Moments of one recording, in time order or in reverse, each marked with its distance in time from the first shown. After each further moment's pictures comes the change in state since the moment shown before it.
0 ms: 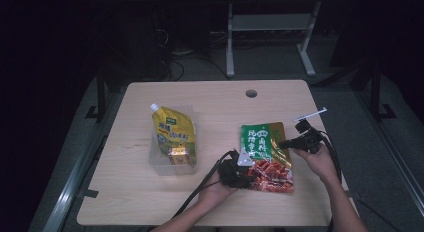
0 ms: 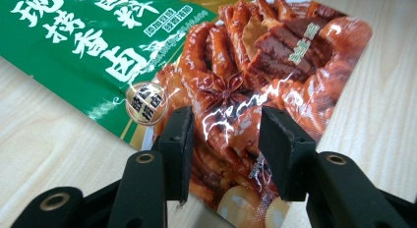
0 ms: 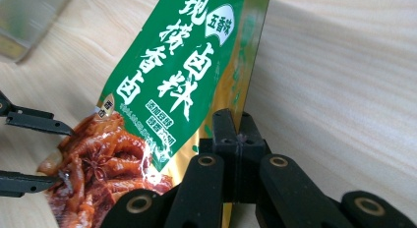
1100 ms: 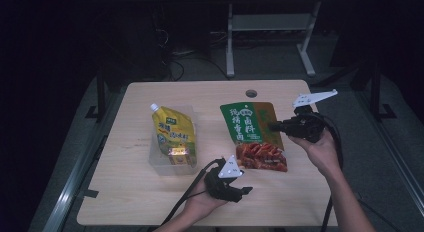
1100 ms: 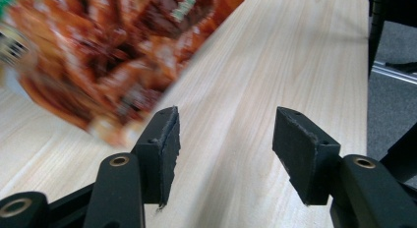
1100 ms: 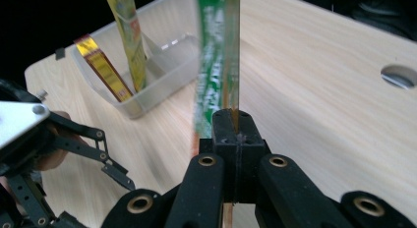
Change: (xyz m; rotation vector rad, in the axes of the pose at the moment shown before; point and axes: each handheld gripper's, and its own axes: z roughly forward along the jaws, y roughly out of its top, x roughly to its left) left arm -0.018 -0.018 -0.051 -0.113 -0.073 0.041; right arm 0.089 0.041 -0.072 -0.249 0.080 -0.333
